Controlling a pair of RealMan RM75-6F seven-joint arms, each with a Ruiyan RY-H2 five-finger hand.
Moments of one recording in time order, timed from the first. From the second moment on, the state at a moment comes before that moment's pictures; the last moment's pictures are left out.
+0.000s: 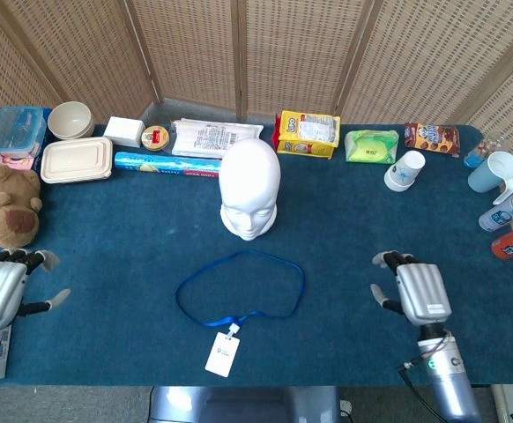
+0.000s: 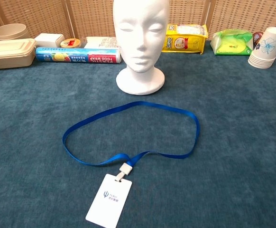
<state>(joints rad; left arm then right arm) -0.17 -0.99 -0.09 -1.89 1.44 1.36 0.16 0.24 -1.30 0.19 -1.90 -1.36 1.32 -0.43</state>
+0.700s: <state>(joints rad) -0.26 -1.01 -0.13 -1.84 1.38 1.27 0.16 0.49 -1.65 0.31 -1.68 -1.10 1.26 -0.73</state>
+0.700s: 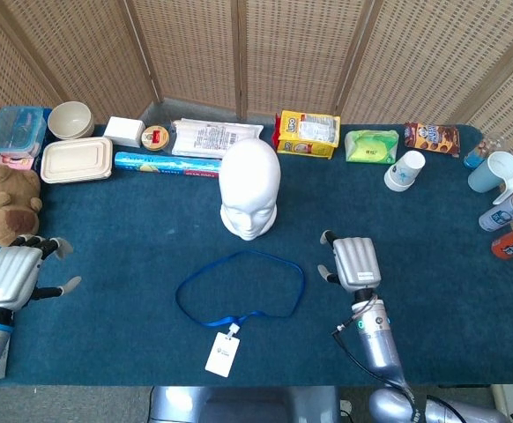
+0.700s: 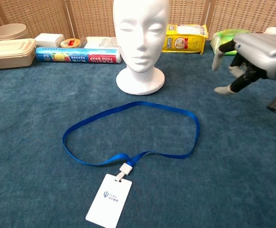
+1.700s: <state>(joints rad) -0.34 -1.01 -0.12 -1.81 1.39 1.21 0.12 0.66 -1.93 0.37 -1.43 -0.76 1.30 -0.90</state>
